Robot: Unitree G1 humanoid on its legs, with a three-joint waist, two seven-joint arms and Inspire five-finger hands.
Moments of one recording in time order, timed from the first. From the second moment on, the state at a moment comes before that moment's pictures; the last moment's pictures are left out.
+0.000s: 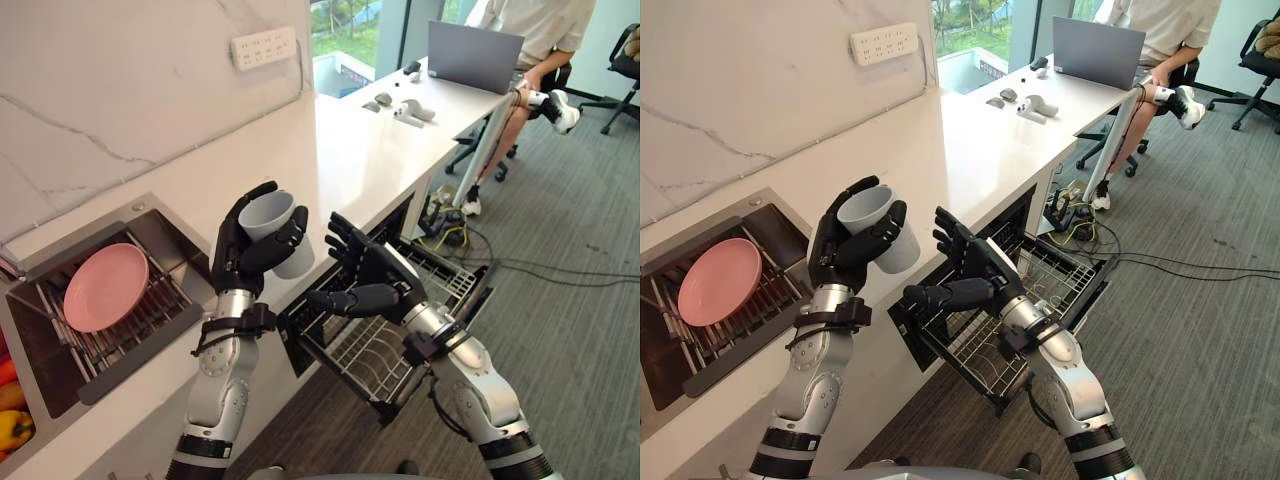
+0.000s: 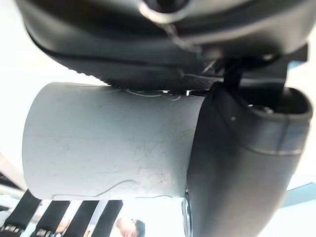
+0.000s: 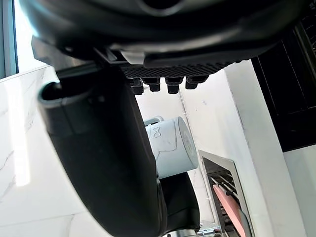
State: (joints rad) left arm -0.04 0.13 -0.13 -0.17 -0.43 -0.10 0.15; right arm -0.04 -0.25 0.20 -0.13 0.44 0.07 0.34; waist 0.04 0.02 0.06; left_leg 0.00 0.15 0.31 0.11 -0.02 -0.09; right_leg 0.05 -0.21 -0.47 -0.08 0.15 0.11
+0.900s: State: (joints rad) left arm -0.04 0.14 -0.22 -0.24 -0.49 0.05 0.12; right arm -0.18 -0.20 0.36 -0.20 0.16 0.22 -0.05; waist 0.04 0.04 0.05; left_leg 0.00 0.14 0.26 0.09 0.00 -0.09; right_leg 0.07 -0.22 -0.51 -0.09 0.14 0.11
